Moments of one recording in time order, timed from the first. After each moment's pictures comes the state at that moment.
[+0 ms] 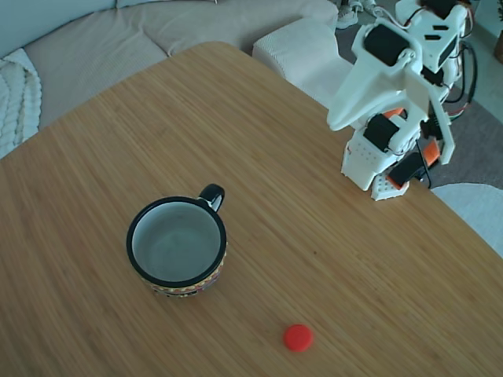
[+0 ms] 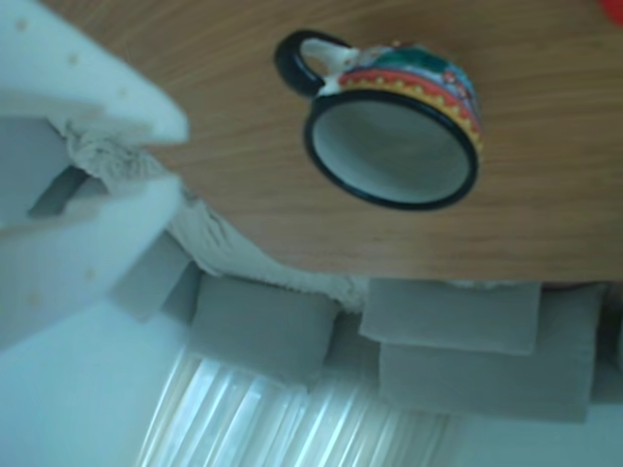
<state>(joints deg) -1.6 158.6 109.0 79.5 -1.3</state>
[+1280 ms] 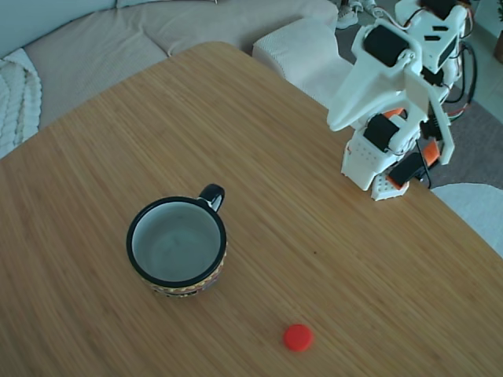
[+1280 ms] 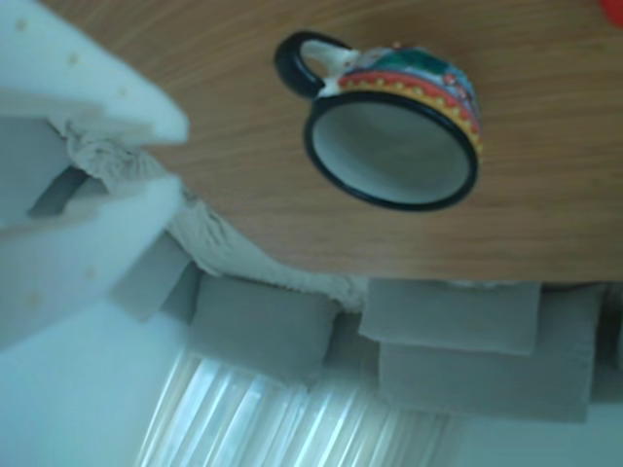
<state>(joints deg) -1.7 158.6 109.0 79.5 -1.3</state>
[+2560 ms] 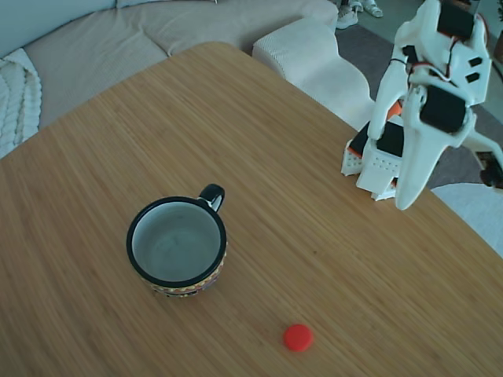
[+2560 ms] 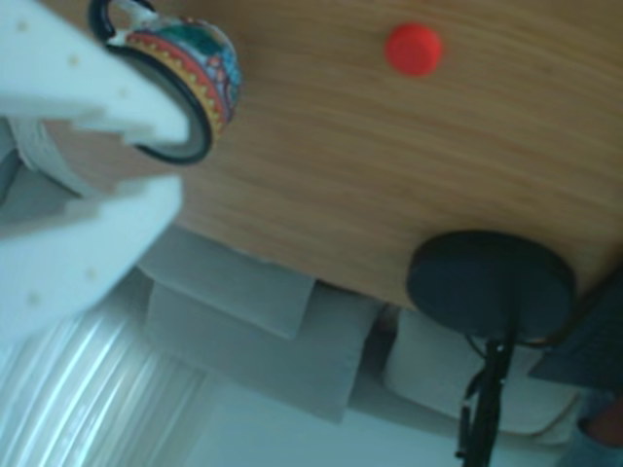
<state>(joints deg) -30.0 140.4 102.2 73.8 -1.4</state>
